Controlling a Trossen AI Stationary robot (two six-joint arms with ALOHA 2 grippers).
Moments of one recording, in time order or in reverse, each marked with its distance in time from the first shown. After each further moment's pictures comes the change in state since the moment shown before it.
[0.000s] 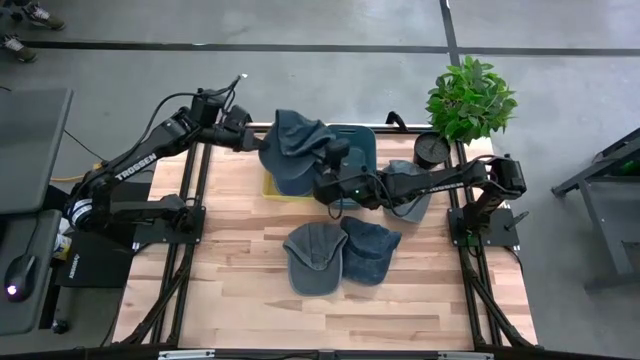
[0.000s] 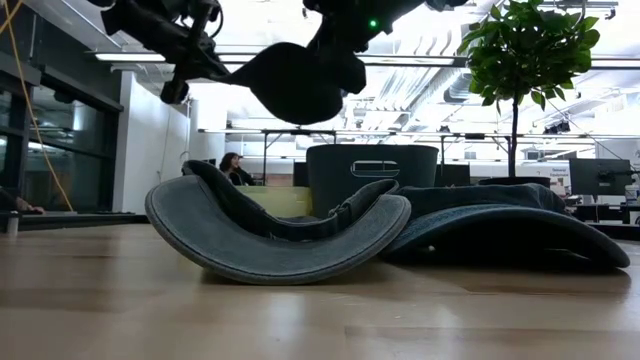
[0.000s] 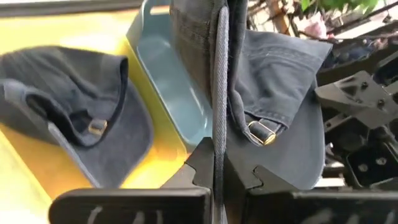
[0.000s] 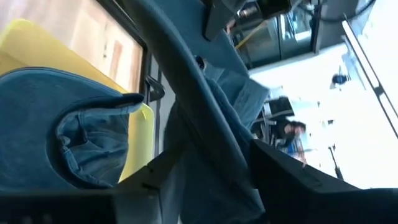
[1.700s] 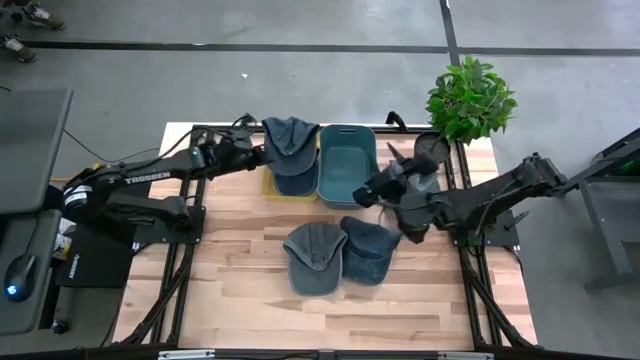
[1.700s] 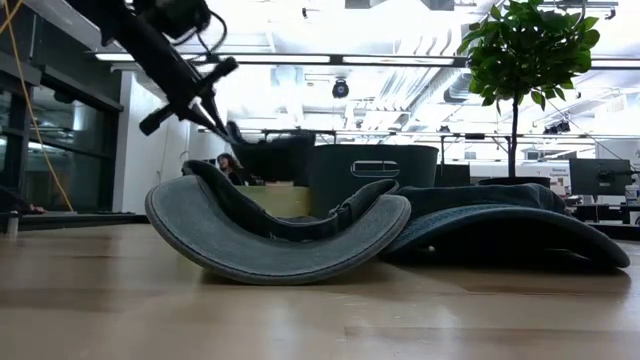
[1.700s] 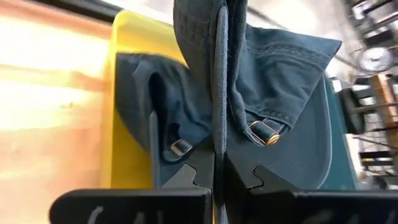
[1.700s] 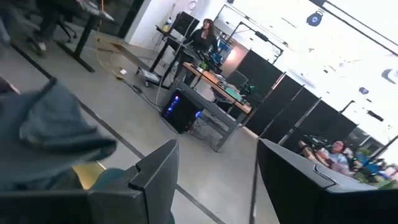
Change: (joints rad) left arm -0.383 0.024 -0.228 0.185 -0.851 -0.493; right arm 0.331 -0.310 0.000 -0.155 0.834 0.592
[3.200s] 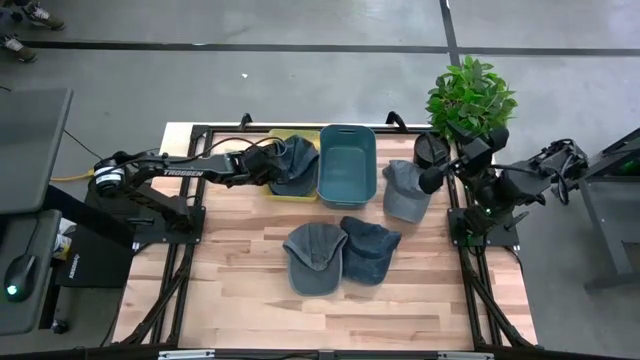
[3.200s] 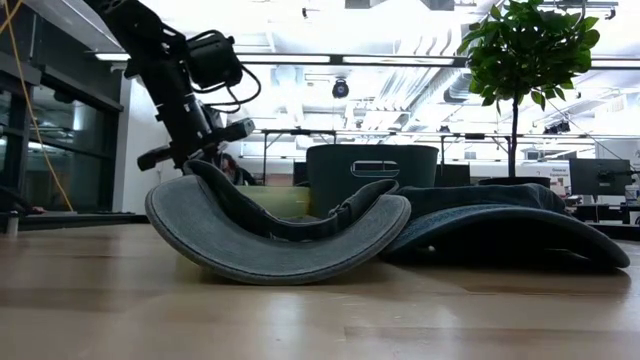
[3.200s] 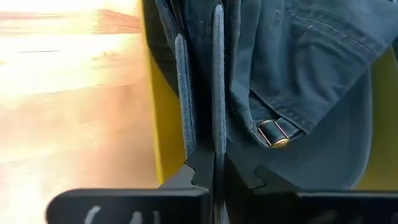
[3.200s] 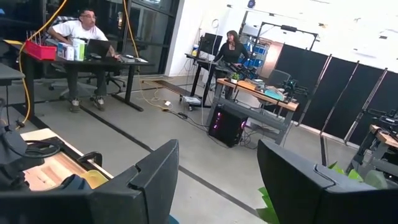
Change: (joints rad) left arm -0.068 0.312 0.002 -0.032 -0.021 0.108; right arm 0.186 -0.412 0.000 -0.213 0.001 0.108
